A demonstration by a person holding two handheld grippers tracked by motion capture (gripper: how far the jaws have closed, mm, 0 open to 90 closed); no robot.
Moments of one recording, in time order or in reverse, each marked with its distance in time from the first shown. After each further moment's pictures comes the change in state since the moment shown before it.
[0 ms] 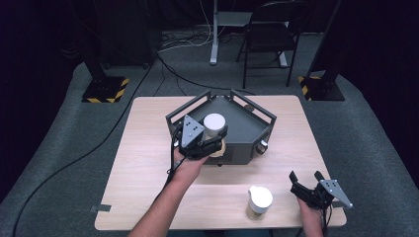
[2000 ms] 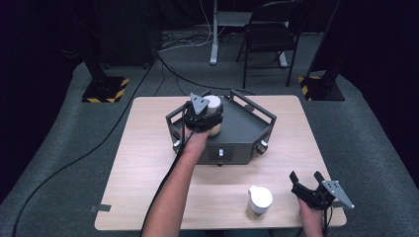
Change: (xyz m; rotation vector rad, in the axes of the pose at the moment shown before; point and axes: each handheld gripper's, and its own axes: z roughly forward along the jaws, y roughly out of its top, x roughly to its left) left arm 0.017 0.008 0.080 0.112 0.200 -0.037; right arm -0.005 -0.004 -0.002 -0.018 0.021 0.047
